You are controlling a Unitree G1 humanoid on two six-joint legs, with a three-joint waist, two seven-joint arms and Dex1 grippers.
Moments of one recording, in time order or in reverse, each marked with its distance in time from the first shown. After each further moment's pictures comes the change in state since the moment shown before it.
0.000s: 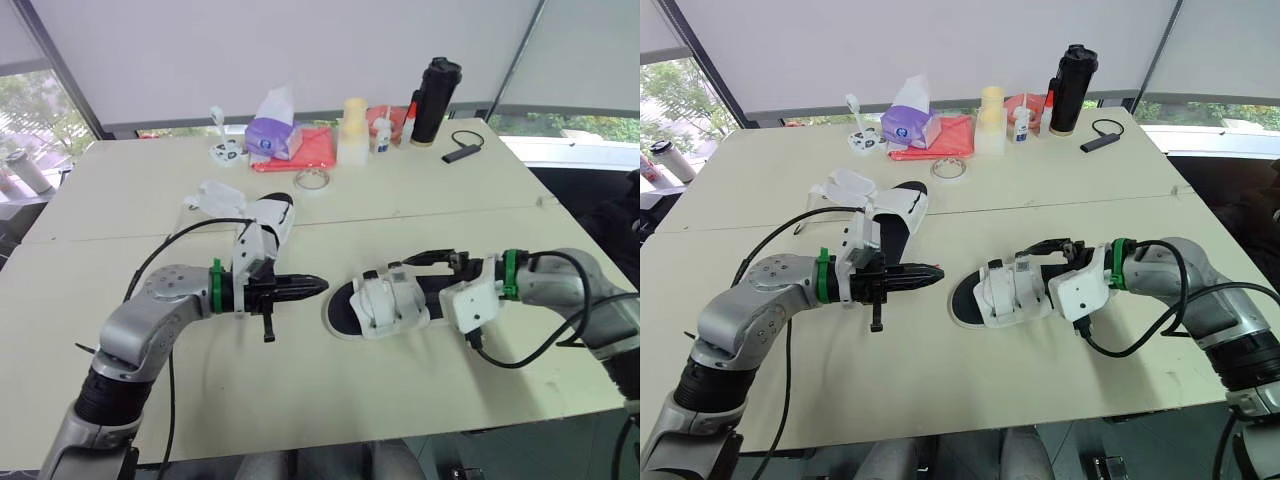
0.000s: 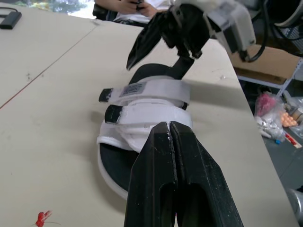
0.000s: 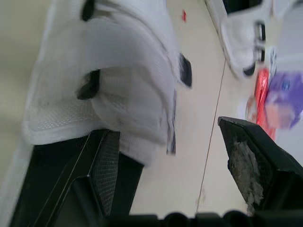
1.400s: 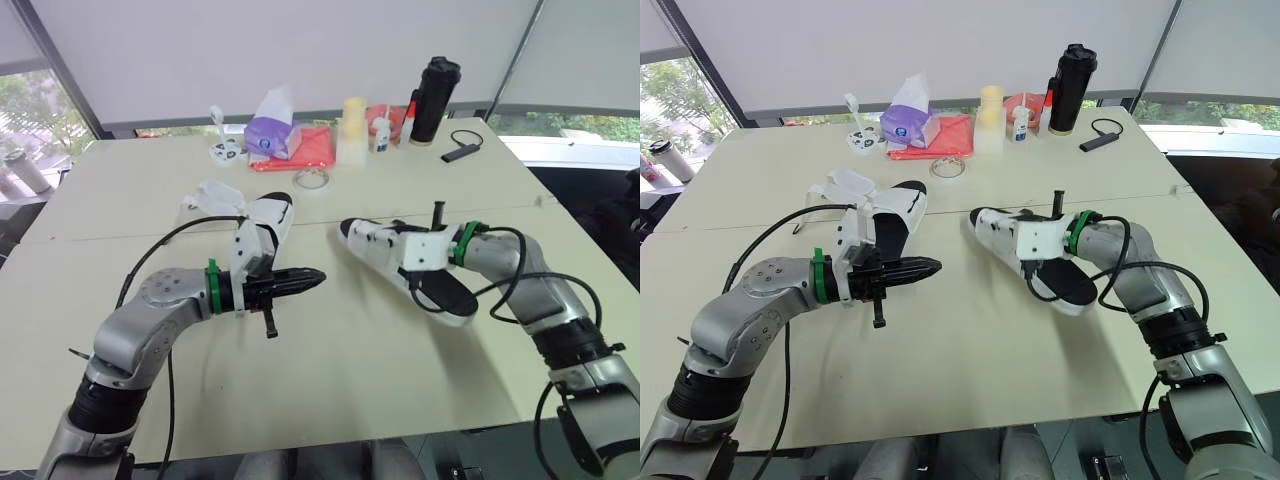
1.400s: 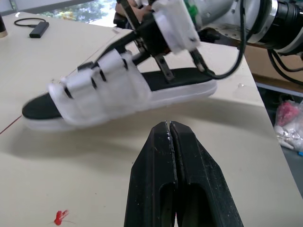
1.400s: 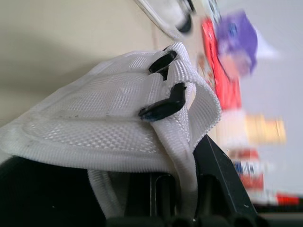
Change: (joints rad) left arm 0.024 -0.008 0.006 -0.031 -0.025 -0.021 0.120; right arm -0.210 0.279 -0.001 0.130 -0.129 0.541 -0.213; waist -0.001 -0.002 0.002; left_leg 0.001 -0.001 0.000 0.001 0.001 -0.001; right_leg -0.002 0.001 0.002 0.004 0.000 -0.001
